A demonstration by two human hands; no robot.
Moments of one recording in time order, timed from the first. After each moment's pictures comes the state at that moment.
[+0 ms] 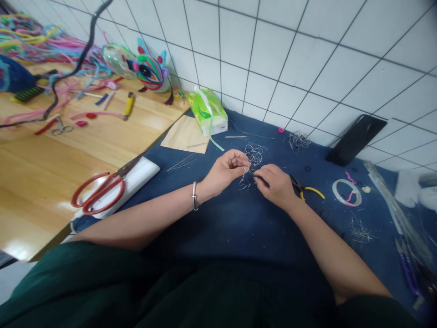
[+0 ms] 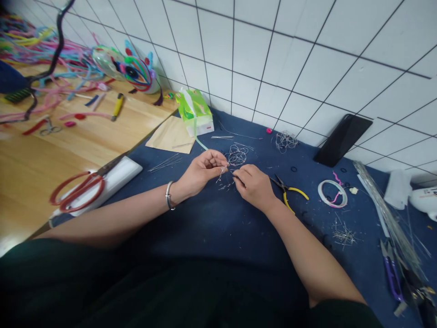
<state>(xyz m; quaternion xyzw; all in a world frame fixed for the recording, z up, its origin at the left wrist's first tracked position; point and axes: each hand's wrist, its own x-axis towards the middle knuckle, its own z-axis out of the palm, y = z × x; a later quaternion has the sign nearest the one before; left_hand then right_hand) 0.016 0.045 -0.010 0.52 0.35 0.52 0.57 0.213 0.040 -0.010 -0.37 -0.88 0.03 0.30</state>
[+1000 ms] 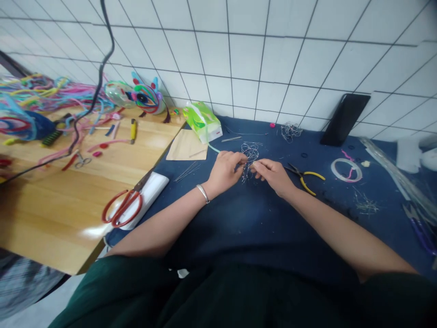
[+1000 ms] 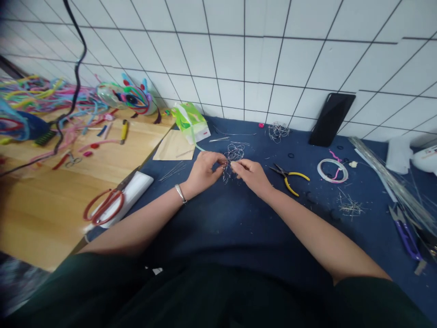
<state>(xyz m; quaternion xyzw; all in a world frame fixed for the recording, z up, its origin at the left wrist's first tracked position) 0.008 0.048 -0.002 0.83 0.41 0.35 0.13 0.194 0.024 0.001 -0.49 -0.66 0.43 0.38</state>
